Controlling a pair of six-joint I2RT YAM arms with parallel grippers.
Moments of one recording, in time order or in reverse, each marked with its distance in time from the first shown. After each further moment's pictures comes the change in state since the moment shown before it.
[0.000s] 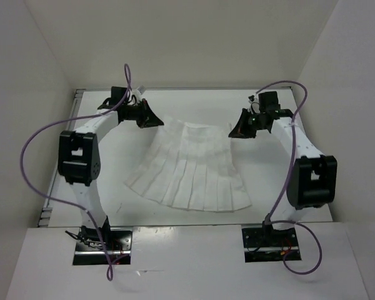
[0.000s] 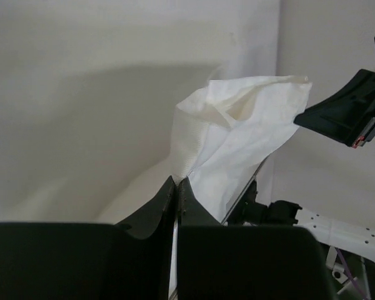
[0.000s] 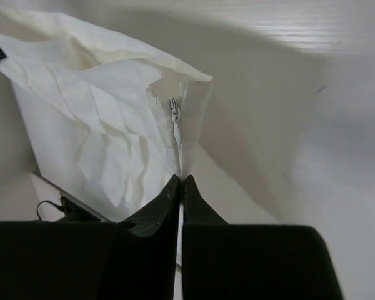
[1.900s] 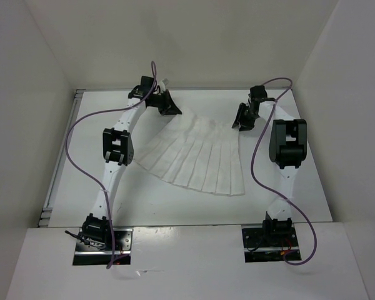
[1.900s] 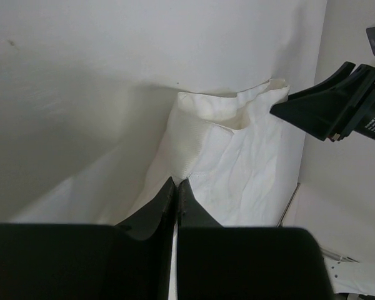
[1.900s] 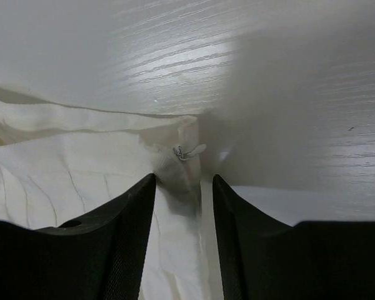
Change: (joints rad) left arm -0.097 0.980 1.302 -0.409 -0.074 -0.006; right arm -0.060 0.699 0.449 0.063 0.298 -0.022
